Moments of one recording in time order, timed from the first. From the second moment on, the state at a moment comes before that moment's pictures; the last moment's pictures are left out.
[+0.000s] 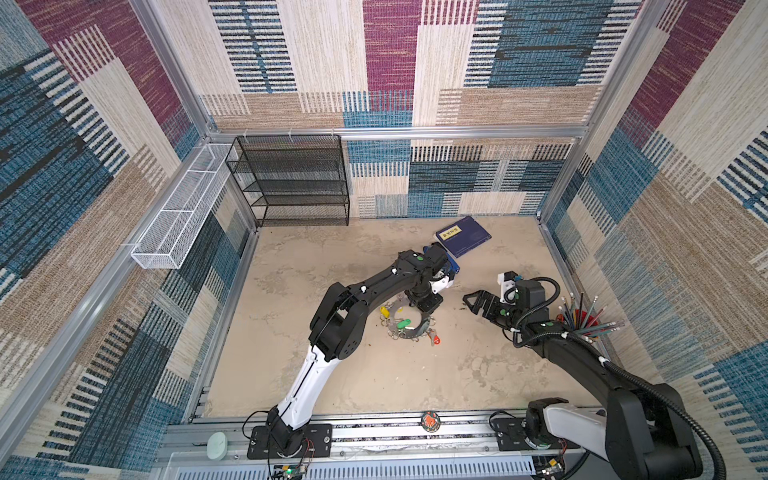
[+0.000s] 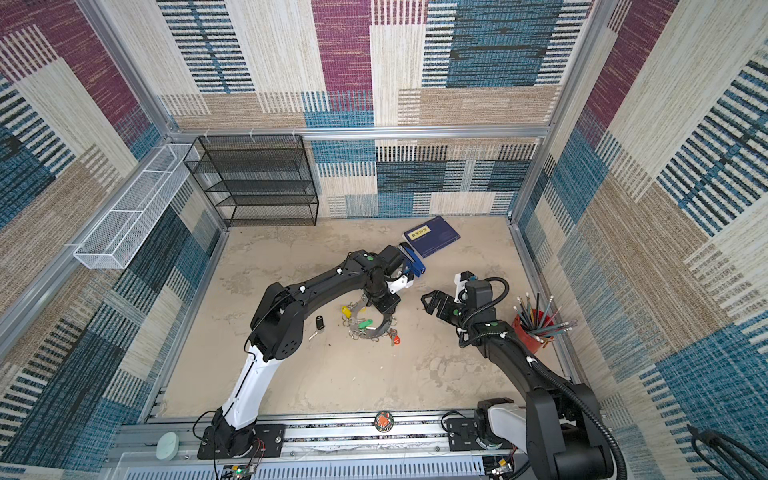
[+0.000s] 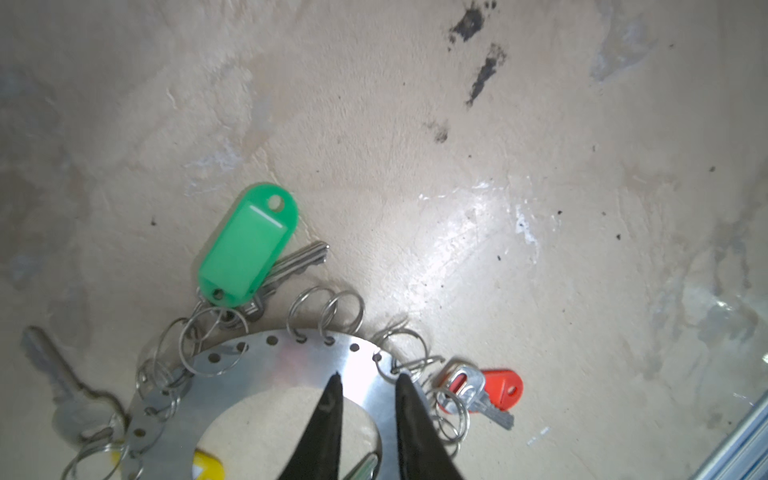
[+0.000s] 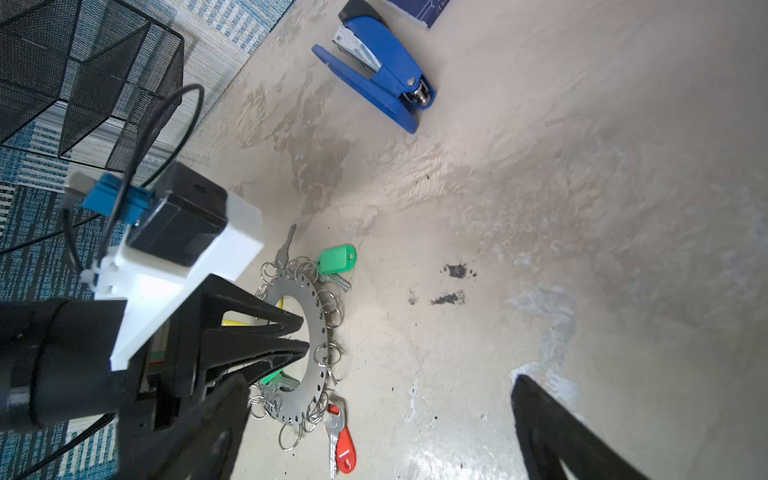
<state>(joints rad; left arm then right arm) -0.79 2.32 2.01 -1.04 0.18 0.12 0.12 1.15 0.51 -0.04 -0.40 0.60</state>
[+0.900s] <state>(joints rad) -0.80 2.42 2.12 -1.06 0.14 0.12 0.12 1.14 0.49 -0.04 -0.40 0.60</state>
